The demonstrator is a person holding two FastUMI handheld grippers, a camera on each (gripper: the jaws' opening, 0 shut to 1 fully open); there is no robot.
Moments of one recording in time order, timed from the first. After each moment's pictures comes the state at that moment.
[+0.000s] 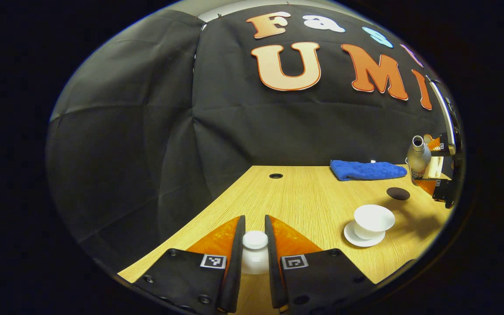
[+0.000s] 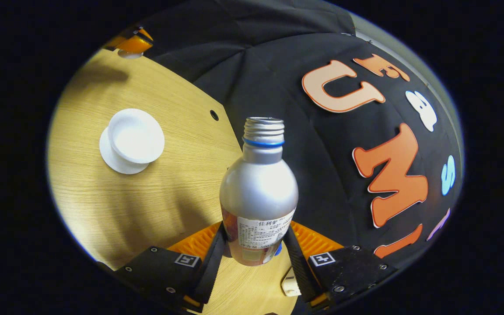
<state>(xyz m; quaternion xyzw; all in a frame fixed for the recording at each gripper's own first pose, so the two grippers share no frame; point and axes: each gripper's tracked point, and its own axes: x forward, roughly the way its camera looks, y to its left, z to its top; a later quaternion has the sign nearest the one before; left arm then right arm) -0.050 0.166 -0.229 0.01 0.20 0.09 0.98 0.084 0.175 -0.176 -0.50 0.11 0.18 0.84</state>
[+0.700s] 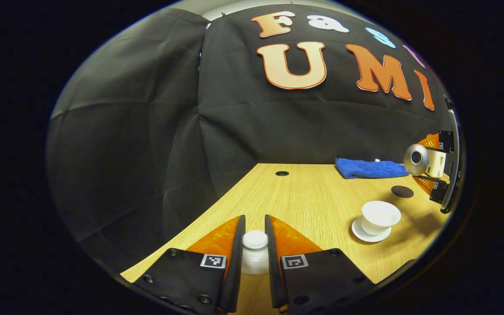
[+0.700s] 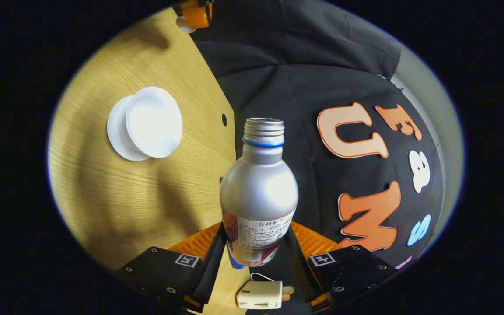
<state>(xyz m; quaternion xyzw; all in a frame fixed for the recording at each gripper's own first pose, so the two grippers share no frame) -0.057 0.180 -0.235 0.00 0.20 0.10 0.97 0.087 0.195 -0.153 -0.63 0.00 0.17 0.75</state>
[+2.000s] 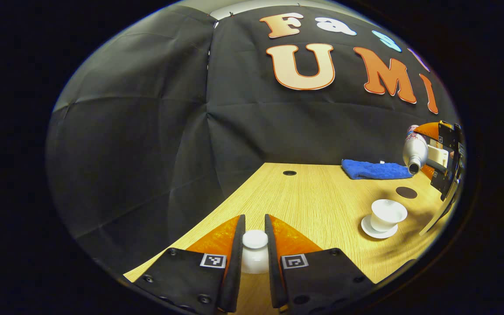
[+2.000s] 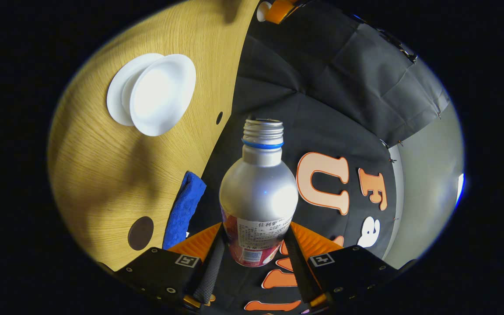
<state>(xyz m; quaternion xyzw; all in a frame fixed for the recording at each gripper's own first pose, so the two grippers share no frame) -0.062 0.194 -0.242 -0.01 0.20 0.11 0.97 0.099 0.211 -0.101 -0.77 -0.14 0.13 0.61</state>
